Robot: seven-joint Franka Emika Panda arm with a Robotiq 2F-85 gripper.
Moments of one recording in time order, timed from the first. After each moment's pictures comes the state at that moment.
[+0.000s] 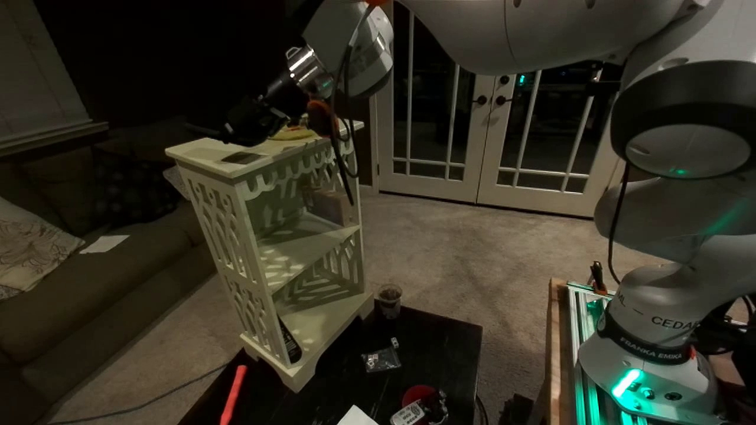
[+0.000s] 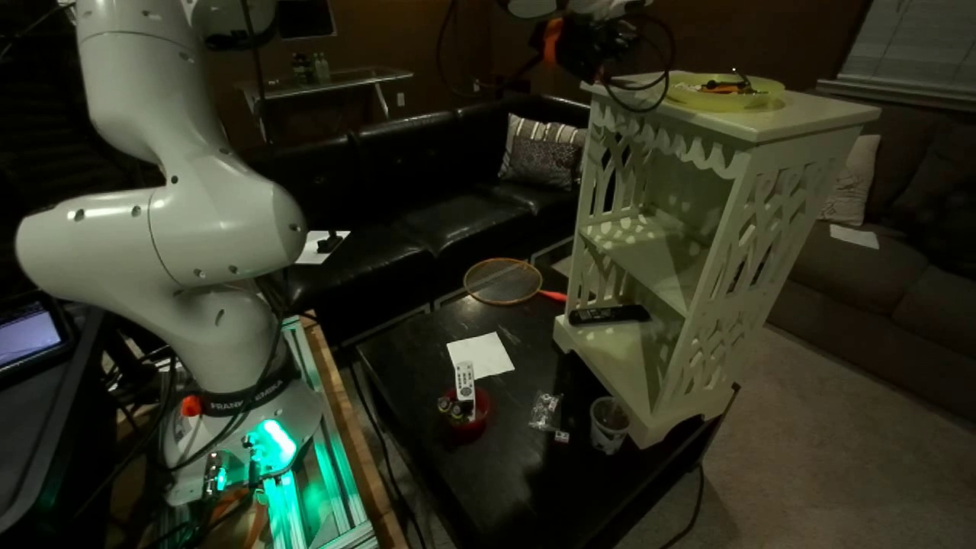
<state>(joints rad) -1.81 -0.68 1.59 -1.77 1.68 2.17 -0.91</state>
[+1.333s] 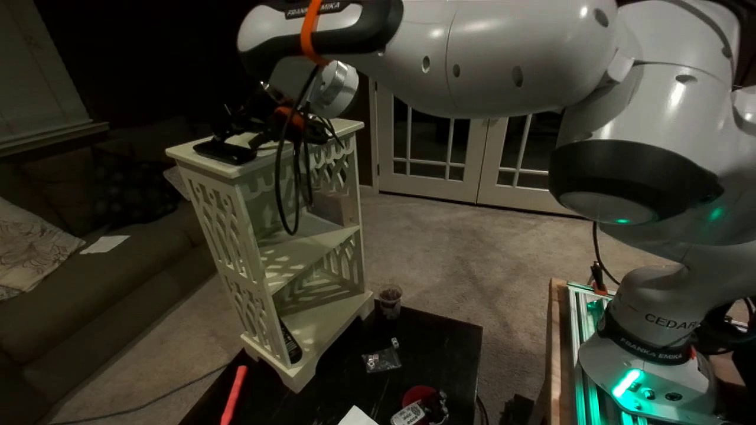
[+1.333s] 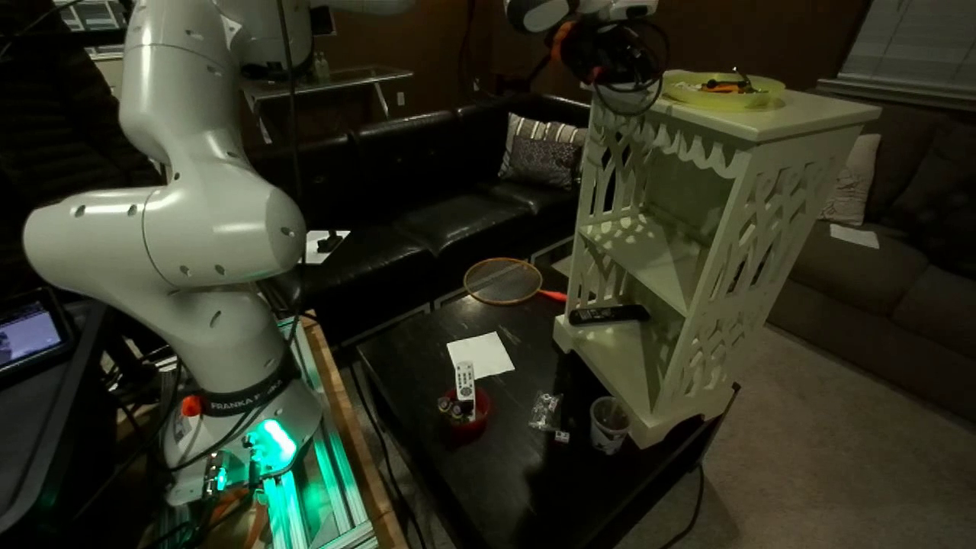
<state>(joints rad) -1.96 -0.84 1.70 -1.60 1.47 2.37 -0.41</state>
